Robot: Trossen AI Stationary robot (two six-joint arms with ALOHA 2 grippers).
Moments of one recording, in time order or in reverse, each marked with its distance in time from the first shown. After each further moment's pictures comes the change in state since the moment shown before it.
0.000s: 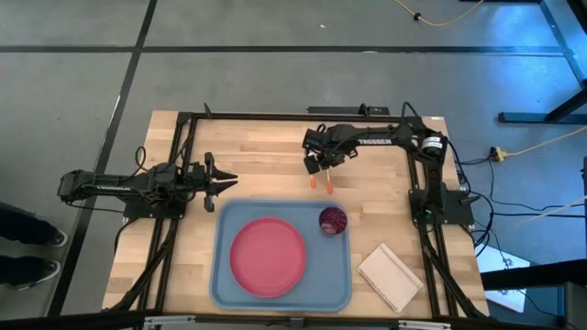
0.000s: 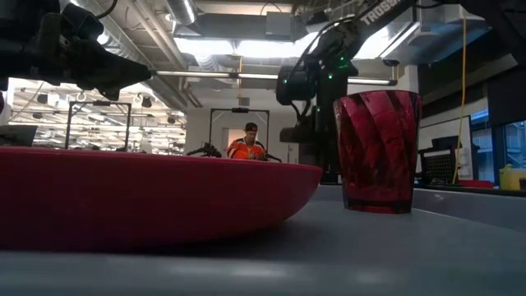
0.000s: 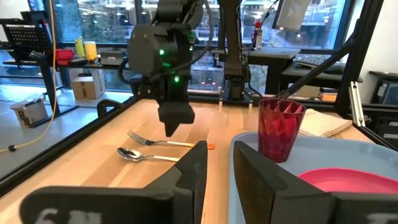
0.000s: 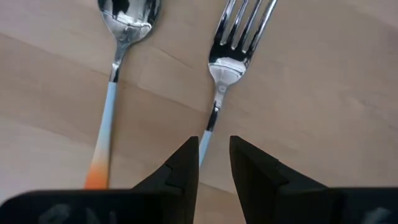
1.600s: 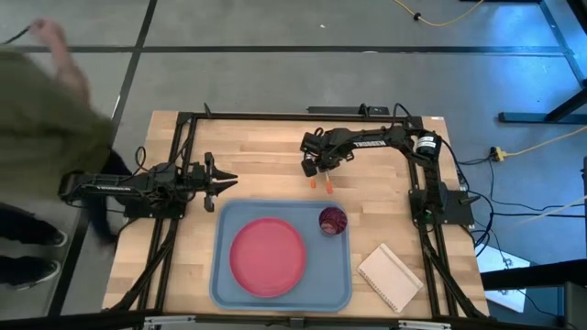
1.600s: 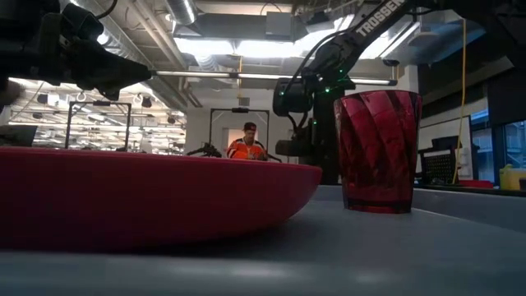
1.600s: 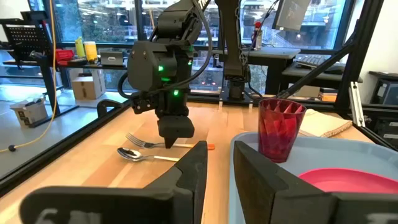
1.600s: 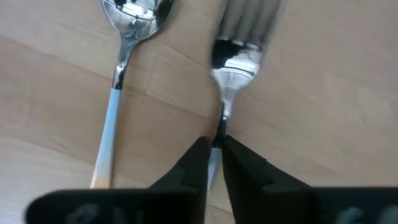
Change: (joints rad) left arm 0.000 0.000 0.000 0.000 0.000 0.000; right arm 0.000 0.070 -0.031 0.104 -0.016 -0.009
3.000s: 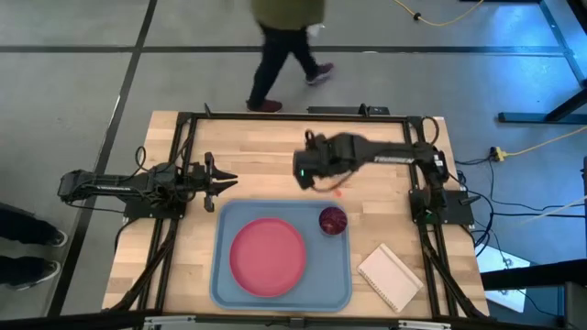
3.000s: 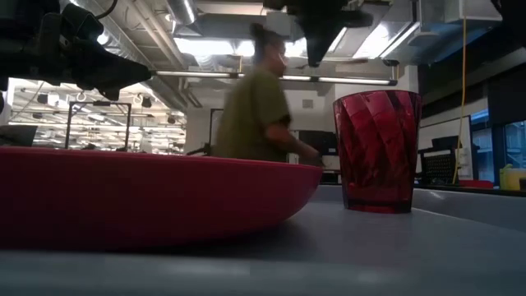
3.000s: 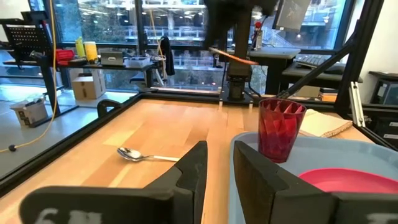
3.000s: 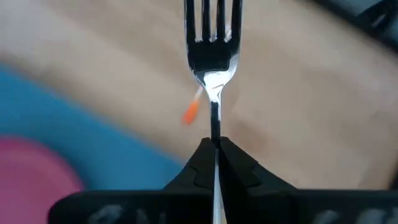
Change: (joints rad) left arm 0.000 0.000 0.000 0.000 0.000 0.000; right arm 0.379 -0.070 0.757 -0.787 0.266 0.223
